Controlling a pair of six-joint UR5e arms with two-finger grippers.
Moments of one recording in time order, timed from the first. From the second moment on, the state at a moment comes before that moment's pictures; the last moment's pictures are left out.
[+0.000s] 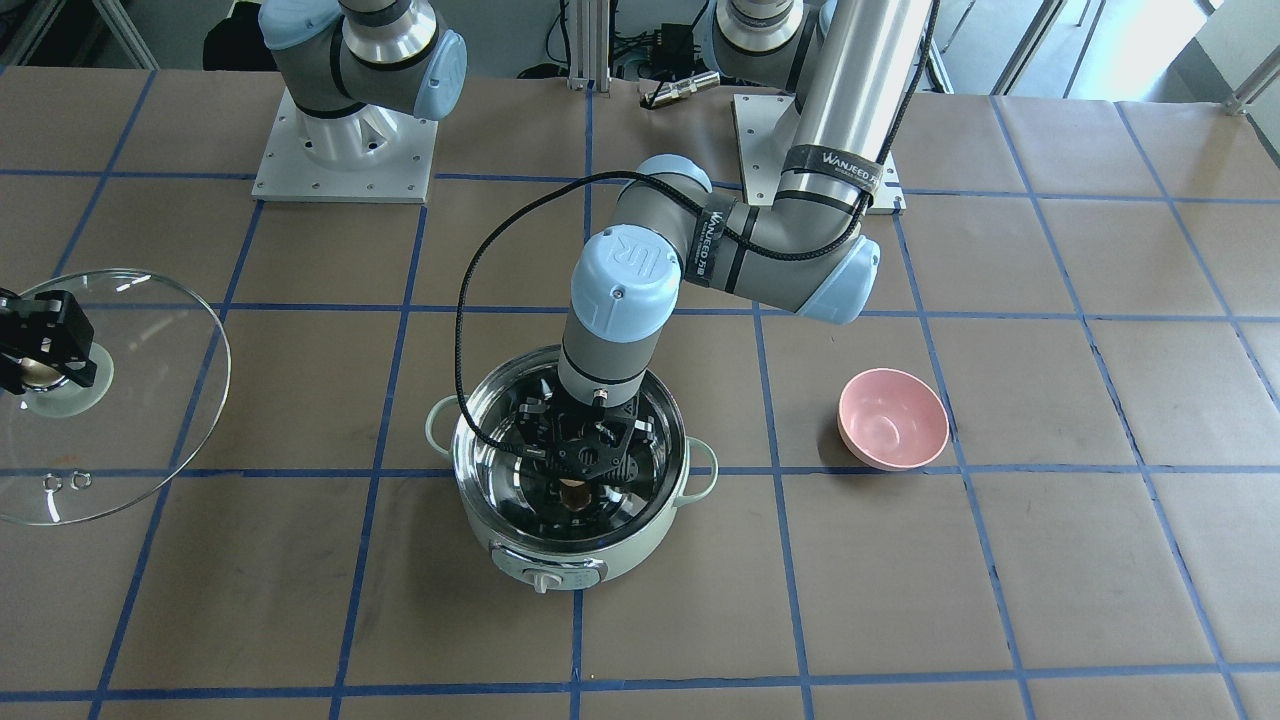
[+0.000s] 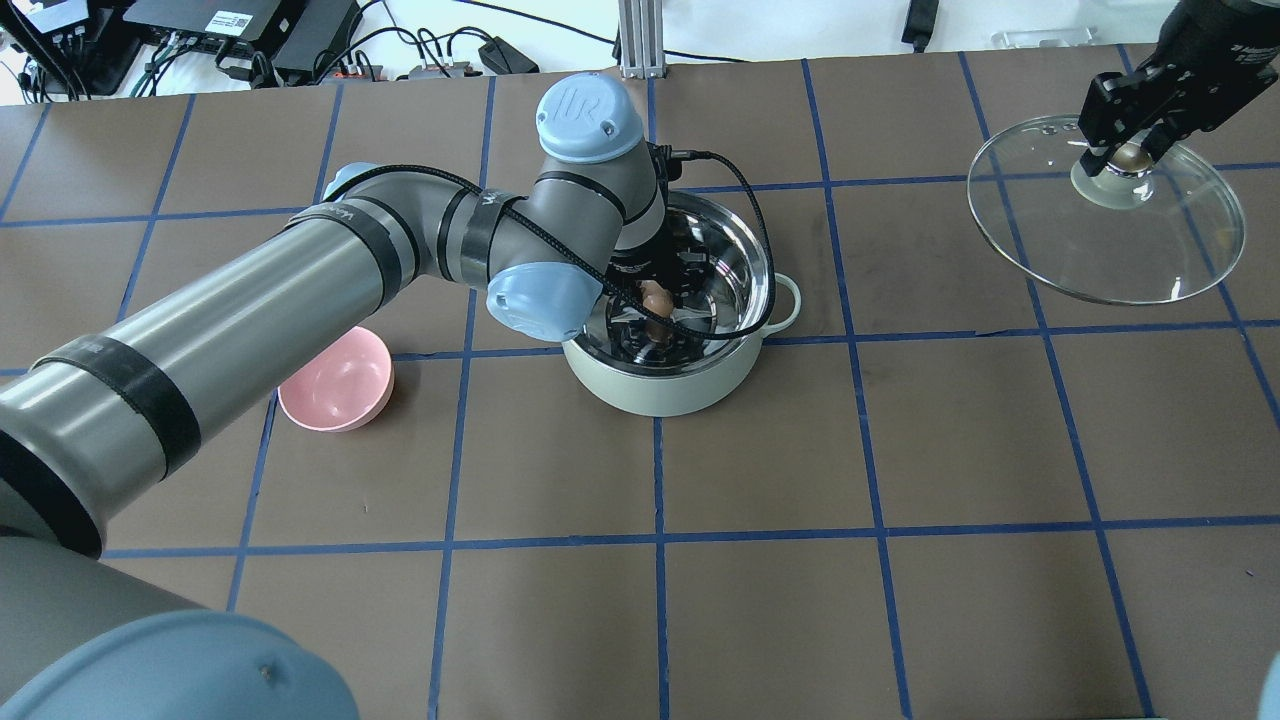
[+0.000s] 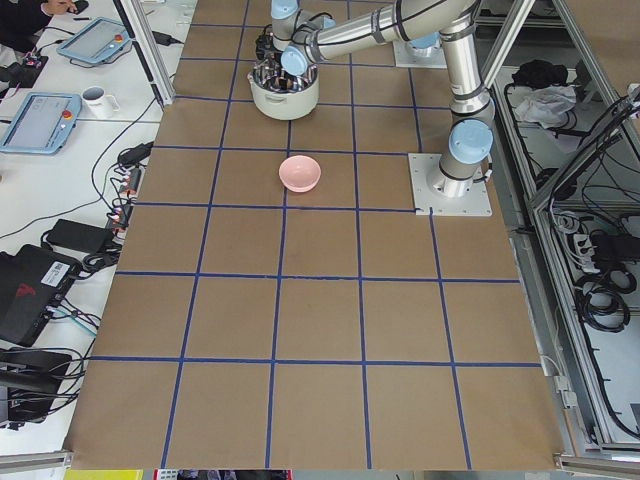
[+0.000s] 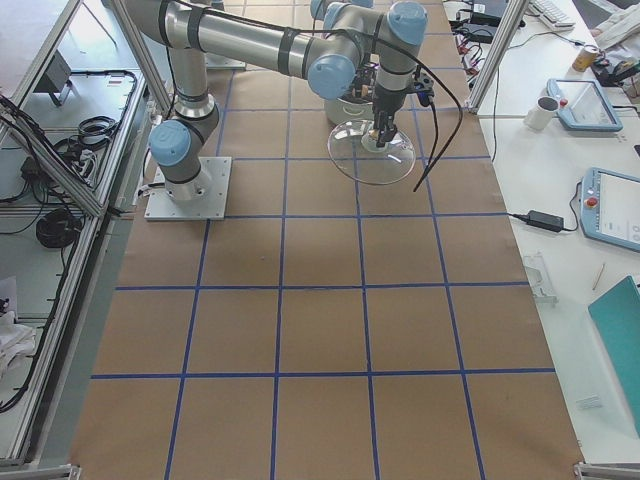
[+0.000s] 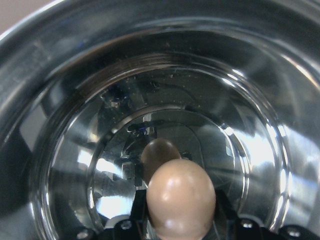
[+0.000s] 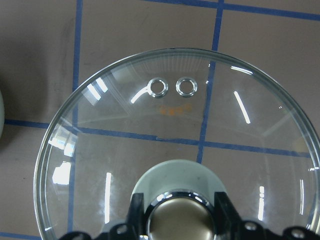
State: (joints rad) left arm -1.92 -2.06 -1.61 -0.93 1.46 -0.26; right arm 1.24 -1.38 1.43 -1.60 -1.56 -0.45
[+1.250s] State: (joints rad) left arm -1.81 -1.69 -1.49 -1.57 1.47 -0.22; right arm 1.44 -1.40 1.42 -1.62 -1.54 -0.10
